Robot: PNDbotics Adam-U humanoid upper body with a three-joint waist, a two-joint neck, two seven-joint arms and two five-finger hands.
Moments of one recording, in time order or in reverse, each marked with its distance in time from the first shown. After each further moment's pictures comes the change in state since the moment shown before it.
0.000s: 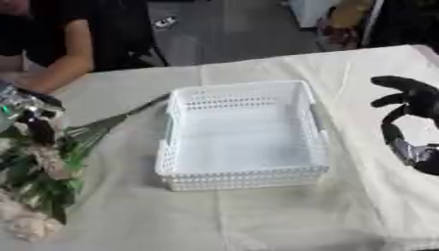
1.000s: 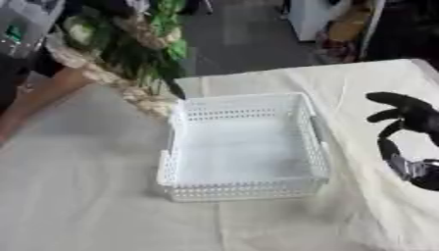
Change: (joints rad) left arm -0.450 -0.338 -0.021 -0.172 0.090 -0.005 0.339; right arm 0.011 0.001 0.025 0.001 -0.008 -0.007 0.007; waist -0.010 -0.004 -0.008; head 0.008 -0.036
